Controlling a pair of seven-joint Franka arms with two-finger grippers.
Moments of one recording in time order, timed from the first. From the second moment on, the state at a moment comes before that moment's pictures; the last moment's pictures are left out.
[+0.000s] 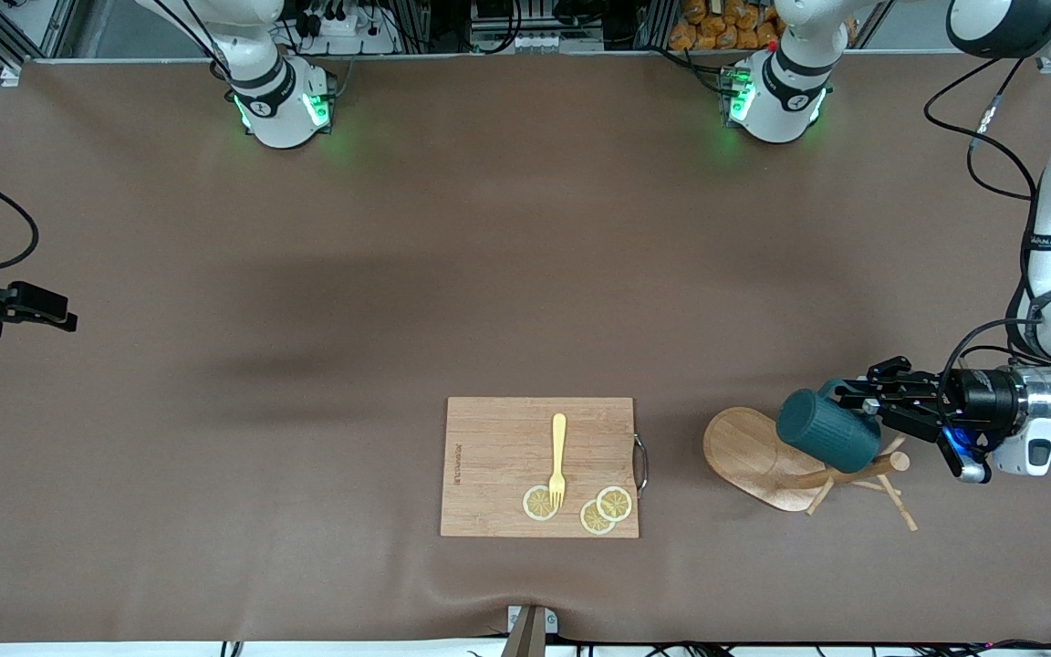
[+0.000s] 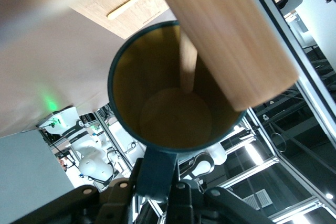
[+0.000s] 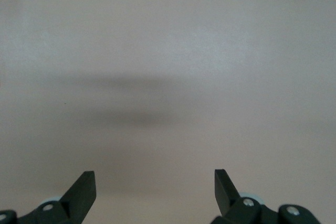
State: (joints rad) left arm 0.43 0.78 -0.28 -1.32 -1.16 1.46 -0.47; right arm -0.19 0.22 0.07 -1.48 0.00 1.66 -0.19
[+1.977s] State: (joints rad) left arm 0.42 0.78 -0.24 -1.31 -1.18 1.45 -0.38; right arm -0.18 0.22 0.07 -1.48 0.00 1.66 -0.19
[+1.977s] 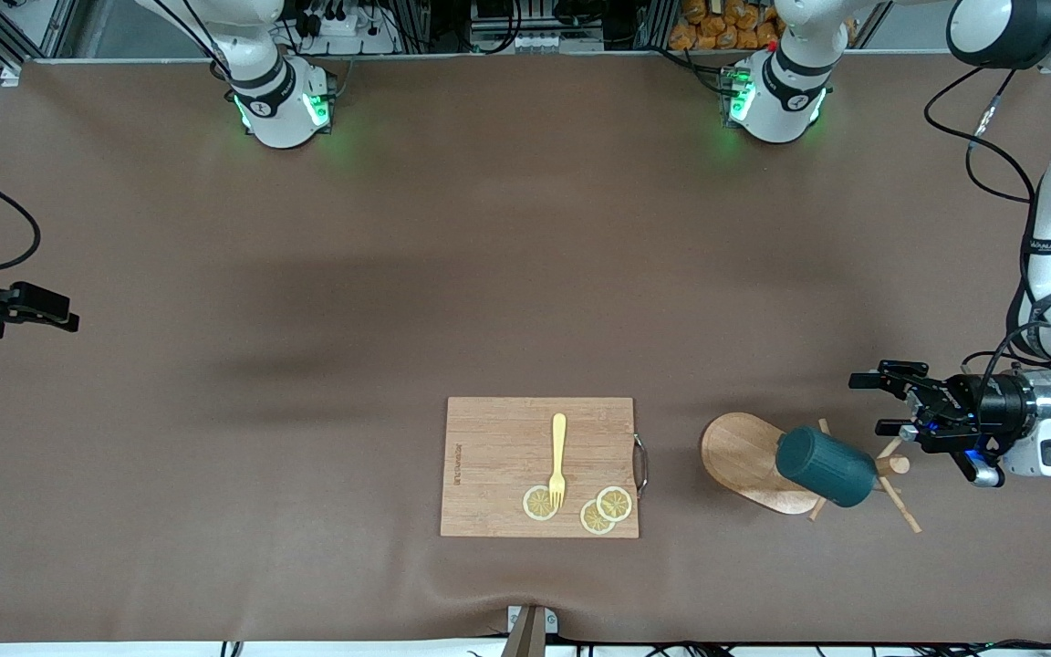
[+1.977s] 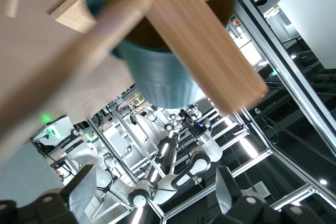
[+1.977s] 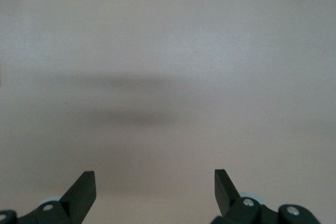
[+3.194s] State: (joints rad) left arm 0.20 0.23 -0.36 -1.48 0.01 1.65 -0.32; right arm -0.07 0.21 0.08 -1.39 0.00 1.62 -0.19
